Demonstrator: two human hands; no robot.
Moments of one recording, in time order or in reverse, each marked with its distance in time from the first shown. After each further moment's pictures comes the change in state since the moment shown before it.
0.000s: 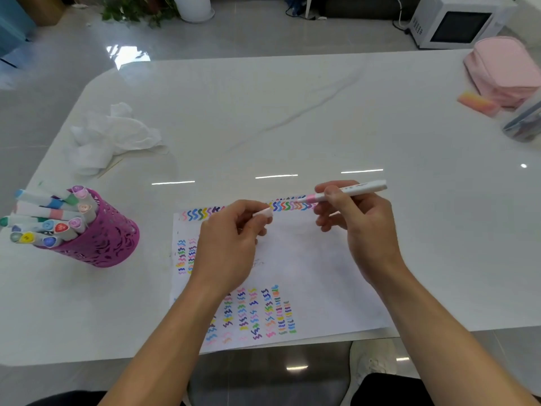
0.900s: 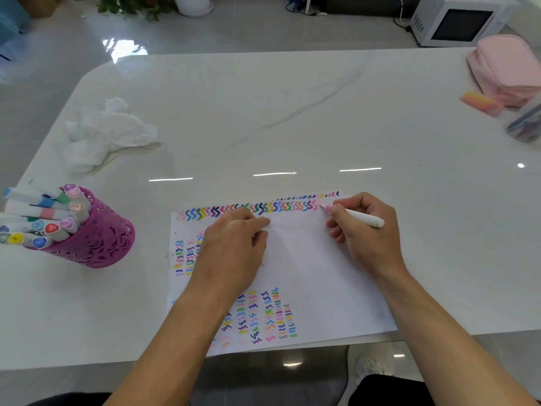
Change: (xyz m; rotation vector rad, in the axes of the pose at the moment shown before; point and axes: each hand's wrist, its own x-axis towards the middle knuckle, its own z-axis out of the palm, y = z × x) left_hand 0.001 -0.012 0.004 0.646 -0.016 0.237; right_hand 0.015 0.034 -0.025 -0.281 0.140 0.081
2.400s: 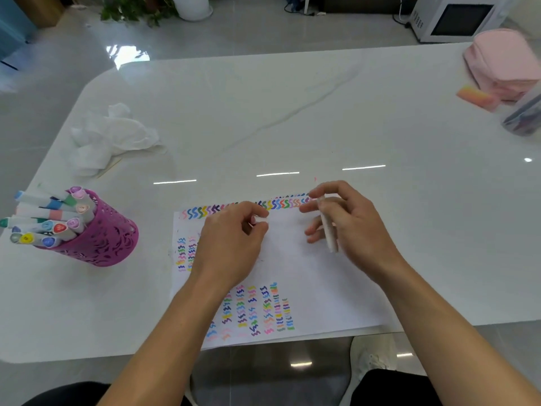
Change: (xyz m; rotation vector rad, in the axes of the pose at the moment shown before) left_hand 0.003 0.009 -0.009 -0.240 -0.013 -0.212; right_hand -0.018 -0.036 0.006 0.047 -0.295 0.017
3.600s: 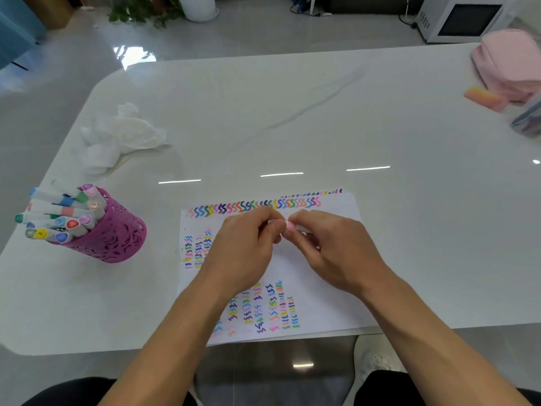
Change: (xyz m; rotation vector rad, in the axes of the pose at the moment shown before) left_hand -0.010 0.011 -0.007 -0.026 -0.168 0.123; right_hand -0.012 0.016 0.019 -0.897 -0.091 -0.524
